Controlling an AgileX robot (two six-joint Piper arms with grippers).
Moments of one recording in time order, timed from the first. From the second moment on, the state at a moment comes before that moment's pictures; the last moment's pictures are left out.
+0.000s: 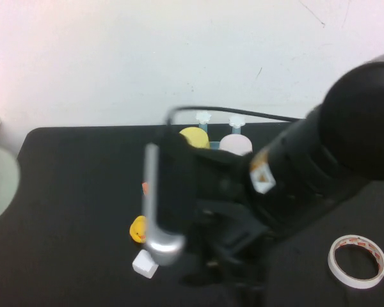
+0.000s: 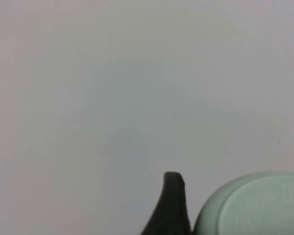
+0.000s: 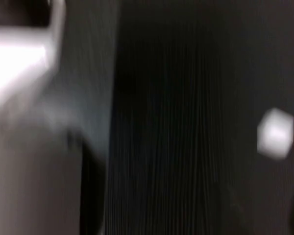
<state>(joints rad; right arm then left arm) 0.92 1.55 -1.43 0.34 1.01 -0.76 -0.08 0.52 -0.56 -1.72 0.20 1.50</state>
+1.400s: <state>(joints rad) 0.92 1.09 -0.98 -0.14 1.18 0.02 -0.25 2.45 -2.33 -1.31 0.90 1.53</state>
